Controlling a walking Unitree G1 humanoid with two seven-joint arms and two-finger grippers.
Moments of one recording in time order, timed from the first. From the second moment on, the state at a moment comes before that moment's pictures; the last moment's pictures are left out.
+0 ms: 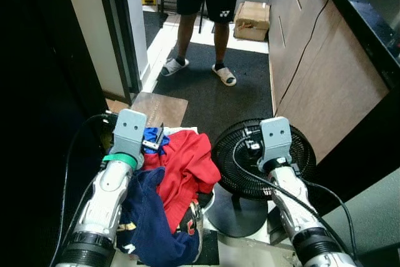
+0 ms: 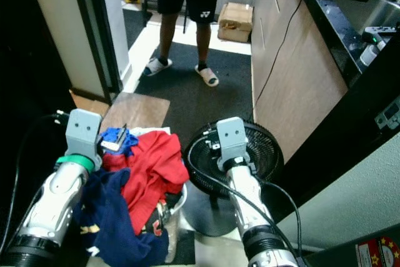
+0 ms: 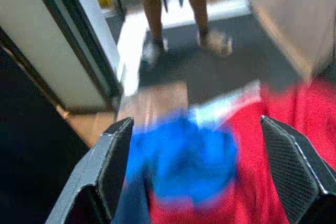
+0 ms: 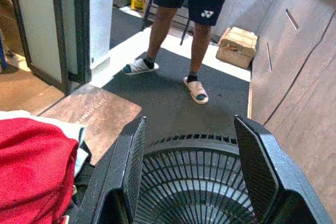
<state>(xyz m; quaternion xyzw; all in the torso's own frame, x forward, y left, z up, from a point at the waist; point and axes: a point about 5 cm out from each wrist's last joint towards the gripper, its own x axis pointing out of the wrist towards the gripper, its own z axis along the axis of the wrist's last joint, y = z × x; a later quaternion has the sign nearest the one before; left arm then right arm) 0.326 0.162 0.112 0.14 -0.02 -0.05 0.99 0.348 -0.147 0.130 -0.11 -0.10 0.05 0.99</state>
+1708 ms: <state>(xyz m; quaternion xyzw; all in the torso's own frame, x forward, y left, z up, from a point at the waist) 0.250 0.210 0.046 0.09 0.22 -0.09 0.97 0.337 -0.147 0.121 -0.10 -0.10 0.05 0.99</state>
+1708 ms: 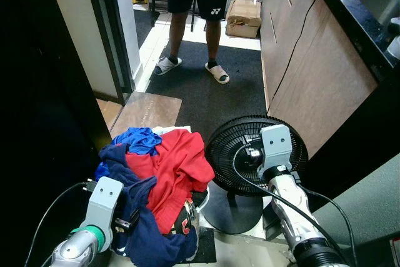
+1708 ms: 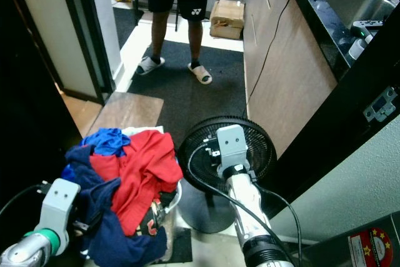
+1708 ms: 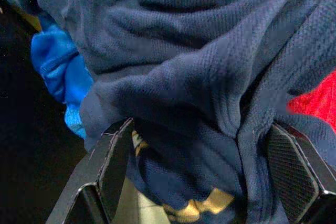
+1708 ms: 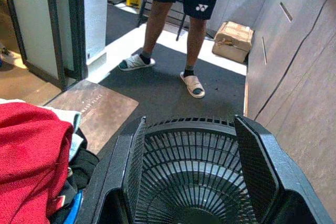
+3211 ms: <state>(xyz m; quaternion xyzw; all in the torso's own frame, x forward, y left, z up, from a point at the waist) 0.303 0.198 0.135 0.12 0.00 -0.04 0.99 0.338 -0.154 0.125 -0.11 -0.10 0.04 0.99</state>
